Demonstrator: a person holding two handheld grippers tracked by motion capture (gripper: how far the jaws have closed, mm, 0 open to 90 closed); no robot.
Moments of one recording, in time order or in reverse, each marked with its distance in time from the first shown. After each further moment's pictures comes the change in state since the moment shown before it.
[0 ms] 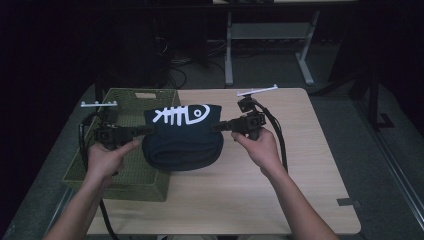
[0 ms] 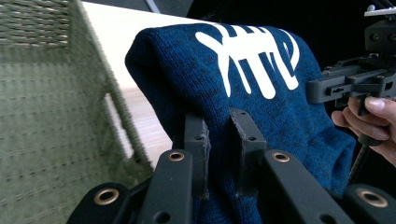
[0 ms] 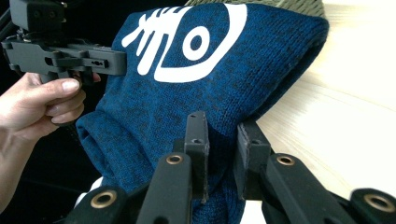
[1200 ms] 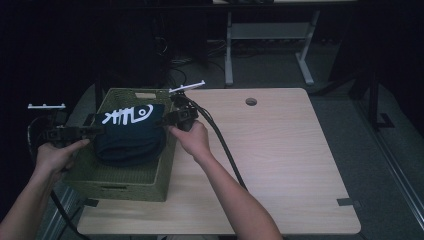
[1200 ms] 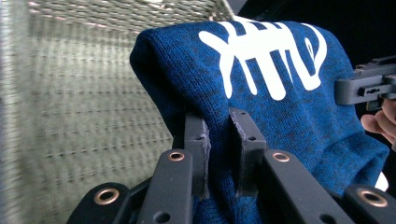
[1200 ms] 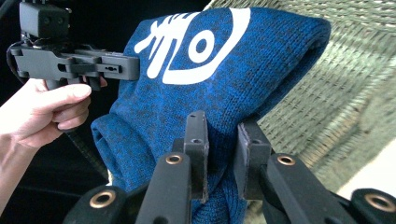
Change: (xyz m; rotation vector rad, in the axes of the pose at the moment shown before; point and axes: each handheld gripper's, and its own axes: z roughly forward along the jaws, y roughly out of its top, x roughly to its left) left arm 0.135 -0.001 -0.080 0.008 0.138 -0.086; right arm 0.041 0.049 0.161 0.060 0.044 0.009
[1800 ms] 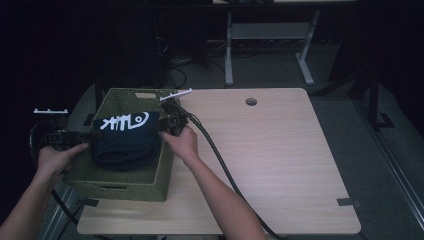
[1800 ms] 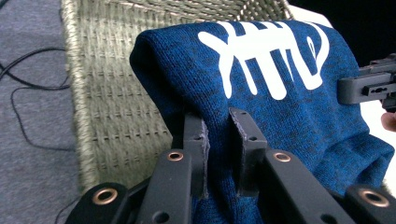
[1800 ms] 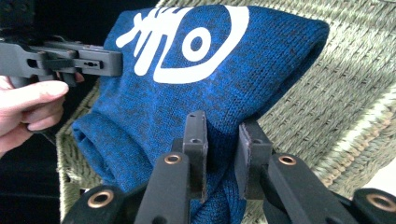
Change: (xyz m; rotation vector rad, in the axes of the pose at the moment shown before) left arm 0.030 -0.008 0.013 0.051 0.076 0.004; right arm -0.014 -0.005 0.048 0.045 -0.064 0.024
